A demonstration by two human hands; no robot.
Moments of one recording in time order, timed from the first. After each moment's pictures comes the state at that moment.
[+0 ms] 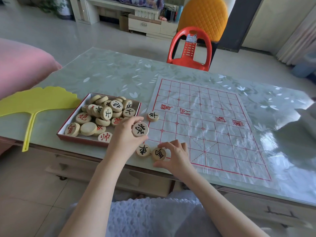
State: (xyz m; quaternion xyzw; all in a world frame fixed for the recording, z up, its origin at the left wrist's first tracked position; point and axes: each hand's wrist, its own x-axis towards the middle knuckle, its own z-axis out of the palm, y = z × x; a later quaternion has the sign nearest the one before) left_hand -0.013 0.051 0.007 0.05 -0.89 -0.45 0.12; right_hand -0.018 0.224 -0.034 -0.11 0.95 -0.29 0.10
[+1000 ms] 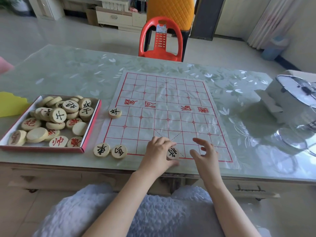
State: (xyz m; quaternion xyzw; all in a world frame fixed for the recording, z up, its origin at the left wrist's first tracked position) left_hand -0.019 0.234 -0.045 -0.16 -0.94 -0.31 -0.02; right_hand 0.006 0.385 -0.034 0.16 0.84 -0.52 -0.07
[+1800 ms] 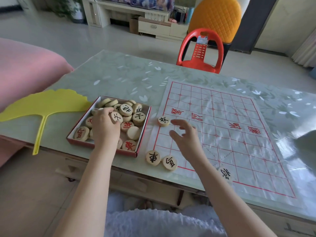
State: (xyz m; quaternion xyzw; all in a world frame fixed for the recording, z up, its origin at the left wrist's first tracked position) left_hand -0.063 -0.018 -0.015 0.25 -0.88 -0.33 0.25; right_hand -0.070 0.202 -0.006 -0.08 0.87 -0.49 -0.01
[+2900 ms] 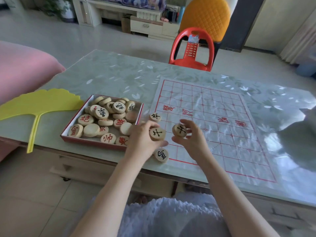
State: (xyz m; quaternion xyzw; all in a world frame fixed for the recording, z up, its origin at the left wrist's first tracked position) left_hand -0.024 0.082 0.001 0.04 -0.90 -0.43 0.08; right_hand -0.060 0.242 -0.009 -0.03 0.86 -0.51 0.01
